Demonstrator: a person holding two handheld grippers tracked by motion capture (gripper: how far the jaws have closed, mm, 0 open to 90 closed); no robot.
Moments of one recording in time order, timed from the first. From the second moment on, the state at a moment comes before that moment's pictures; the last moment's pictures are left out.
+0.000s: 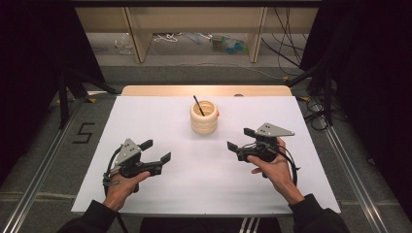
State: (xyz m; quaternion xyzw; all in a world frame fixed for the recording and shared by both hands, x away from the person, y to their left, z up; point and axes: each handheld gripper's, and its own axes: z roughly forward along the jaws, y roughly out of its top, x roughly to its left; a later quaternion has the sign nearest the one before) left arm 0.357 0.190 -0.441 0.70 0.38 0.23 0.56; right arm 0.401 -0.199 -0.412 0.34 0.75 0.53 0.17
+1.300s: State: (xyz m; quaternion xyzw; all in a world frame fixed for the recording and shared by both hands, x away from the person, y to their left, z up) left arm 0.357 0.191 -0.441 0.70 0.38 0.23 0.56; right arm 0.378 -0.203 -0.426 0.34 0.76 0.53 0.17
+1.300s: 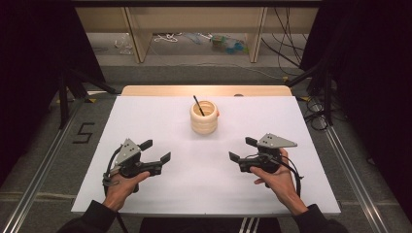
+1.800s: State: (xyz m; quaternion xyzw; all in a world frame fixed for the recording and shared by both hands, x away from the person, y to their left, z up) left arm 0.357 0.190 -0.441 0.70 0.38 0.23 0.56; right arm 0.377 -0.206 -0.426 0.34 0.76 0.53 0.17
